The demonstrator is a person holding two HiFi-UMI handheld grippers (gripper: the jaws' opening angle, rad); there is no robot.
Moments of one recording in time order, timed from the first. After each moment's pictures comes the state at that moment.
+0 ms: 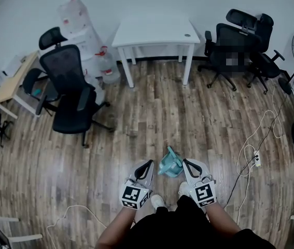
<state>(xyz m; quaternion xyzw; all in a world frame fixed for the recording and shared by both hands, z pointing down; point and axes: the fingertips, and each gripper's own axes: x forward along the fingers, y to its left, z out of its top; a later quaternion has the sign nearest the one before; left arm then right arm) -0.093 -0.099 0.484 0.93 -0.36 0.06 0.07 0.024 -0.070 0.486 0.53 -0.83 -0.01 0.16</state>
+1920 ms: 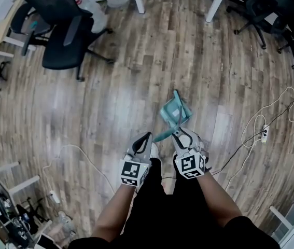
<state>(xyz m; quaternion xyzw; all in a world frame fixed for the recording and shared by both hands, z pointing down) -0.086 -0.097 0.628 0.86 -0.44 0.18 0.21 0.009 -0.090 0.686 0.40 -0.86 0.08 0.32</state>
